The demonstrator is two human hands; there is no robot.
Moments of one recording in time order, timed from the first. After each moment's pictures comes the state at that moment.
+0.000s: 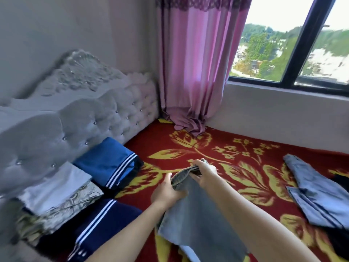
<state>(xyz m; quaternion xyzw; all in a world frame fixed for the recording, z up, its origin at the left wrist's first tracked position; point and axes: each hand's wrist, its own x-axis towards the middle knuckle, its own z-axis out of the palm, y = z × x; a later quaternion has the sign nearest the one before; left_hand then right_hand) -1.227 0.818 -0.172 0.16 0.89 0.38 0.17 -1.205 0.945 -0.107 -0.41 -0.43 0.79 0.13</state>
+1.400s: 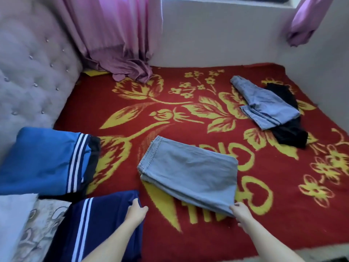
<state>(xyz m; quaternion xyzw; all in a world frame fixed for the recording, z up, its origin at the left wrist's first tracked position) -1.336 0.730 -0.372 0.11 0.86 0.23 0.45 -1.068 0.920 -0.340 -0.72 -0.50 0.47 -0.02</state>
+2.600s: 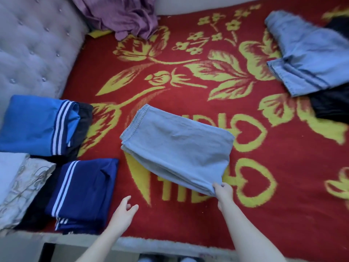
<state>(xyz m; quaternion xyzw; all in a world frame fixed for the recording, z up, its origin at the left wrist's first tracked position) -1.166 0.781 -0.379 -0.03 0.90 0.21 0.39 -1.012 1.030 -0.455 -0.68 -0.42 0.60 0.05</state>
